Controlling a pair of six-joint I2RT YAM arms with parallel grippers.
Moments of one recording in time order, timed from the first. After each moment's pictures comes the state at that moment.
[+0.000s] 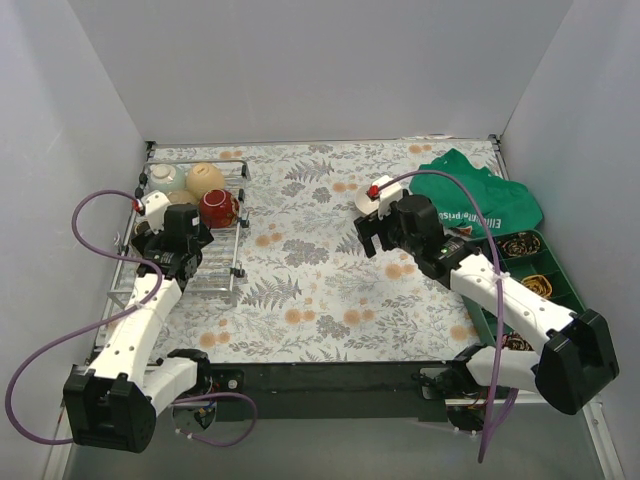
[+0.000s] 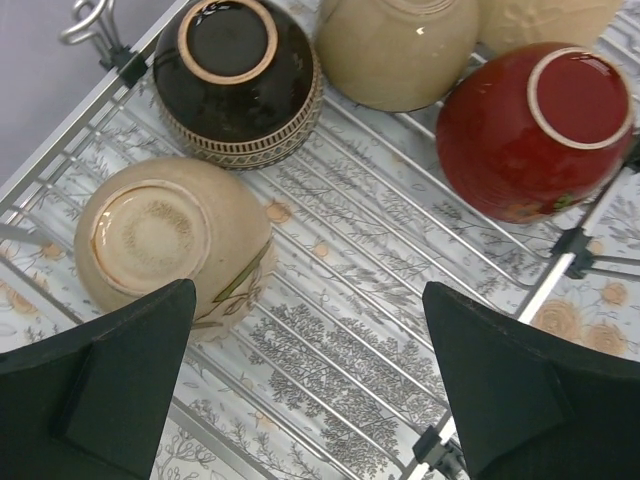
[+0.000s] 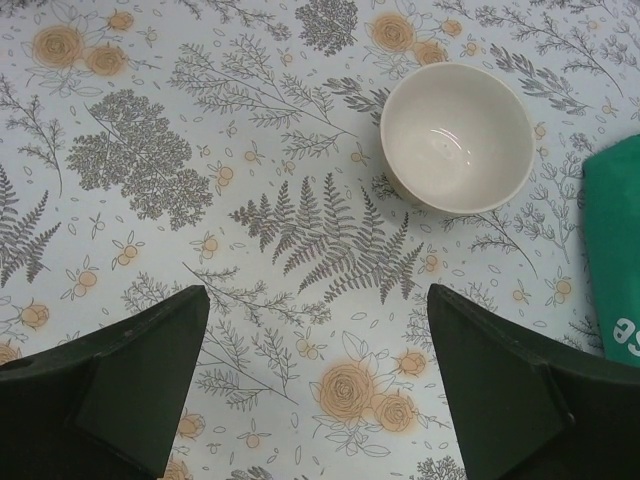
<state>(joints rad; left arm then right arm) -0.13 0.99 0.80 -0.49 -0.61 -0.52 0.63 1.21 0.87 -0.15 0.05 -0.07</state>
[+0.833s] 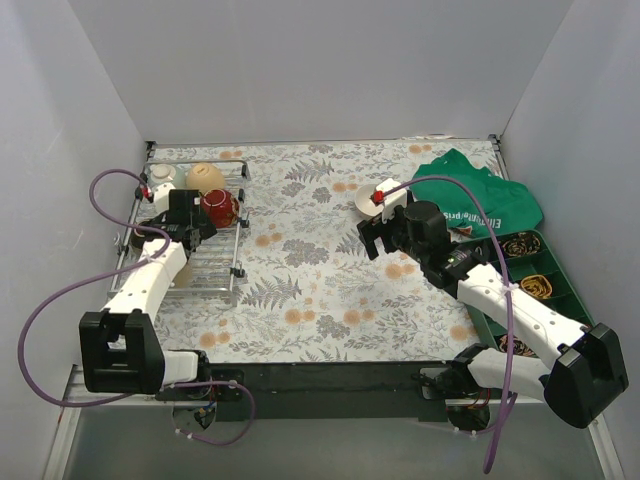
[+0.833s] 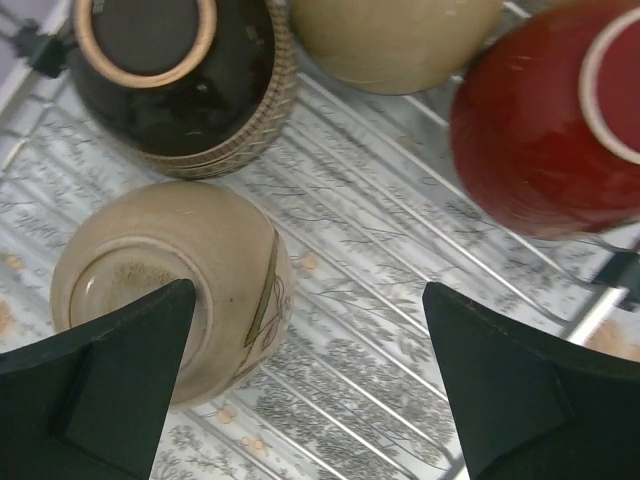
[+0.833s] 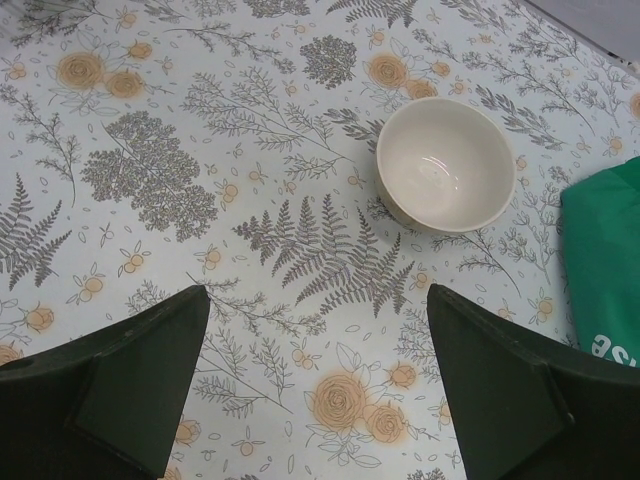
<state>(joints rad) -0.05 1.29 0.89 -0.48 -0.51 -0.50 0.64 1.12 0.81 -0.09 0.04 -0.11</state>
